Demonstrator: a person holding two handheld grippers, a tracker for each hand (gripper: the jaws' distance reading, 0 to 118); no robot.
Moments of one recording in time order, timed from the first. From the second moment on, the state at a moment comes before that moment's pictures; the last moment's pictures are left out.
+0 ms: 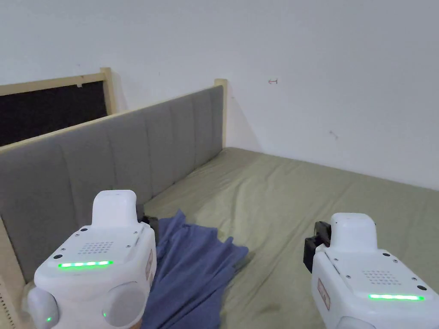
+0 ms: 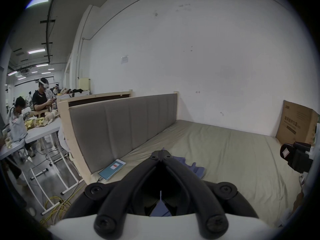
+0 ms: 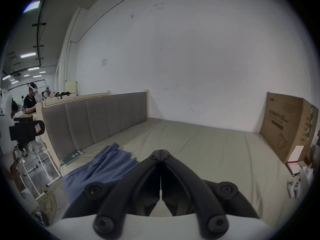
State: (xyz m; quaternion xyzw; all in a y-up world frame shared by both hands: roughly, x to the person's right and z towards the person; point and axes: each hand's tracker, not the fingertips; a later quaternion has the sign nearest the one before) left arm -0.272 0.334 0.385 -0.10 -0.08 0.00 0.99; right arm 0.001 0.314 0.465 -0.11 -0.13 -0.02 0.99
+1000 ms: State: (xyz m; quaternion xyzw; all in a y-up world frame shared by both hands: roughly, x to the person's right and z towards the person) left arm -0.131 0.089 0.133 -0.48 -0.16 -0.08 0.86; right arm 0.069 0.211 0.395 -0.29 -0.16 -0.07 0.94
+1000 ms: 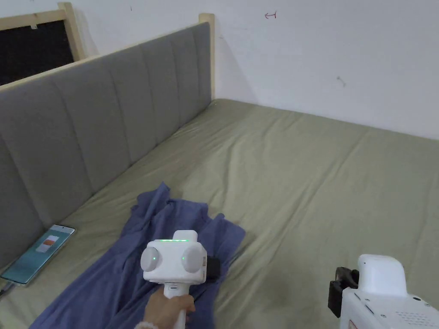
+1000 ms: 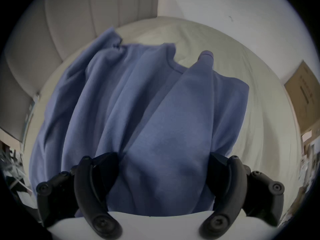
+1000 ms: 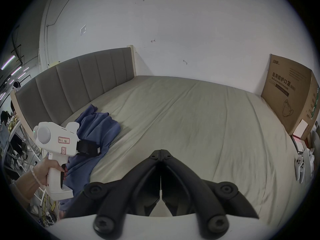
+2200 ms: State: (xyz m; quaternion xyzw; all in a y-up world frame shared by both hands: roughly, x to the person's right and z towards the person) left arm 0.223 0.322 0.432 -0.39 -0.63 -0.03 0.67; right arm 0.243 0.329 0.693 -0.11 -0.47 -0.12 0.86
